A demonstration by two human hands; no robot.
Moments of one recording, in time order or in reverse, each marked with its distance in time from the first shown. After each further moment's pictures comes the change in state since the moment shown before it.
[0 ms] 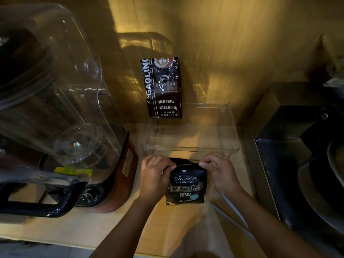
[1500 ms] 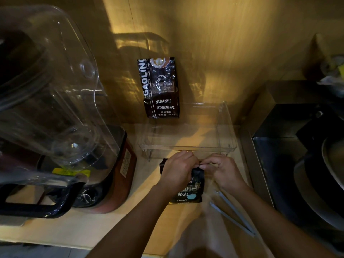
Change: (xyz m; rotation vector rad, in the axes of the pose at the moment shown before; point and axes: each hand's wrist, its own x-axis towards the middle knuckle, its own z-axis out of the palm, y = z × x) left_hand 0.023 0.040 0.026 0.149 -0.224 0.388; right_hand 0.001 0.005 -0.014 0.044 -0.068 0.004
